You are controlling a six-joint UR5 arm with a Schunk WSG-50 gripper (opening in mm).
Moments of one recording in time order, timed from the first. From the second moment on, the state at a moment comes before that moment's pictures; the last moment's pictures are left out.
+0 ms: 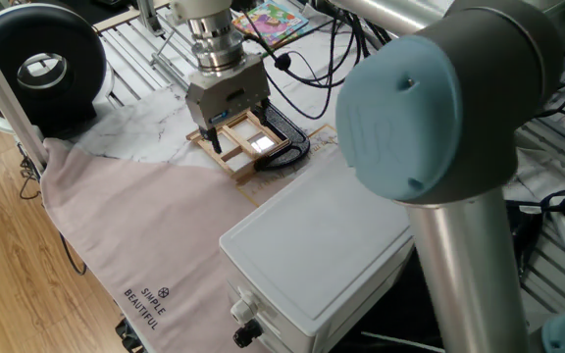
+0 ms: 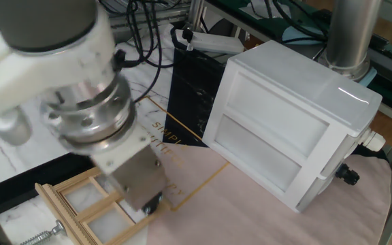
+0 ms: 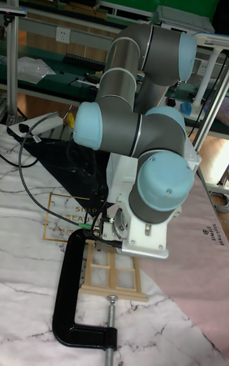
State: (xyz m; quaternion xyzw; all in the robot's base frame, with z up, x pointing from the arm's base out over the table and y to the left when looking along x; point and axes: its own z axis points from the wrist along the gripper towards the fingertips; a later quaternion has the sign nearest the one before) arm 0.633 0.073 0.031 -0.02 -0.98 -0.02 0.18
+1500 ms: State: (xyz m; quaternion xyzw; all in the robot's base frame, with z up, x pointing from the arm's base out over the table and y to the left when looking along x) arm 0.625 0.074 0.008 -0.05 -0.97 -0.02 0.22
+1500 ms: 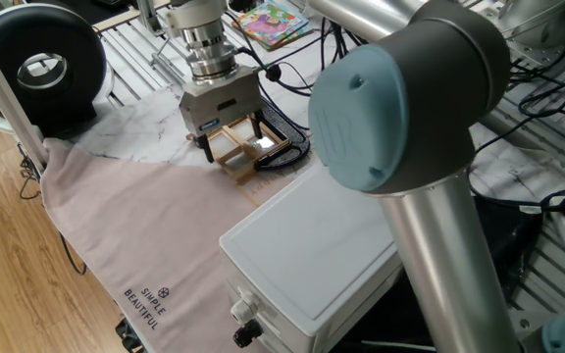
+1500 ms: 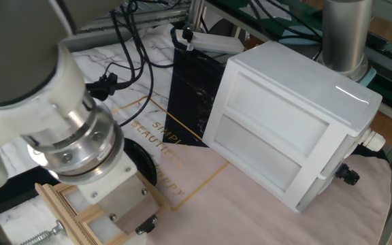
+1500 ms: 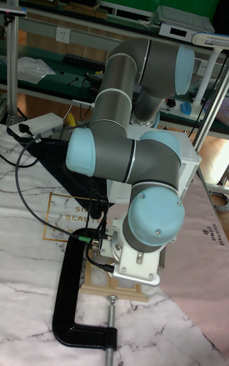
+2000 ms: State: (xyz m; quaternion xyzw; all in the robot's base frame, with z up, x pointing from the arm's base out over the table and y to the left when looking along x) arm 0.626 0.071 0.005 -0.04 -0.98 -0.01 0.21
